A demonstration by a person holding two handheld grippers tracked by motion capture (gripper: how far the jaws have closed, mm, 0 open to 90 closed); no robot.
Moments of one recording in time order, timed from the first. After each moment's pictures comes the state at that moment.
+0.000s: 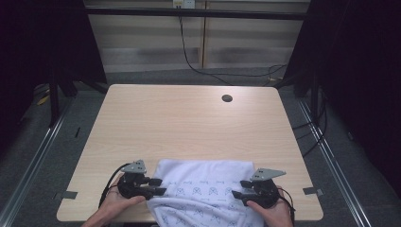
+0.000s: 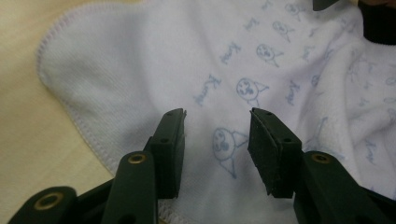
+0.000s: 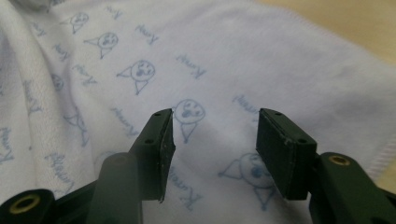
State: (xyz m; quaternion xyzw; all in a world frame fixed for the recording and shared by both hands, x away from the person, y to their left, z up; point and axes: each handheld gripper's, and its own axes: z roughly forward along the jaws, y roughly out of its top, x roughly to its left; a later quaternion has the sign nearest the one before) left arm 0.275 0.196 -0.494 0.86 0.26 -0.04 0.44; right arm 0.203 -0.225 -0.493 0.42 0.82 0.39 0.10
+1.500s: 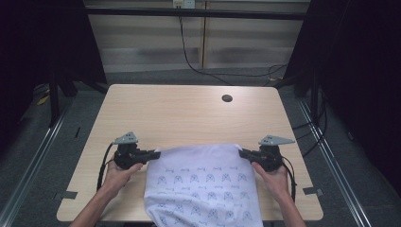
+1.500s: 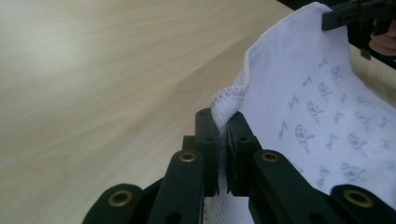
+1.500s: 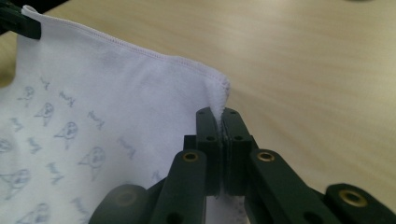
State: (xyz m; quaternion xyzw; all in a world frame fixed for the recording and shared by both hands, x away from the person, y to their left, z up) left arm 0.339 0.208 -0.460 0.80 0.32 0.02 0.51; right arm 0.286 -0.247 -0.457 0.44 0.76 0.46 0.14
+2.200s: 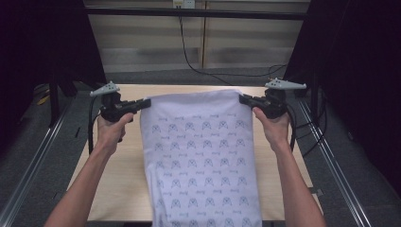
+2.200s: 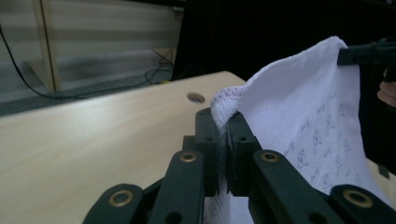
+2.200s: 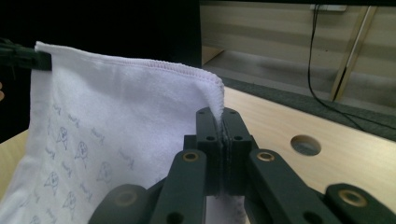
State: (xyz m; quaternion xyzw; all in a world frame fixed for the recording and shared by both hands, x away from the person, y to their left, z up) left arm 0.415 0.219 -0.350 0.72 0.35 0.10 0.59; right arm 0.372 -0.243 -0.331 0.42 0.72 0.52 0.21
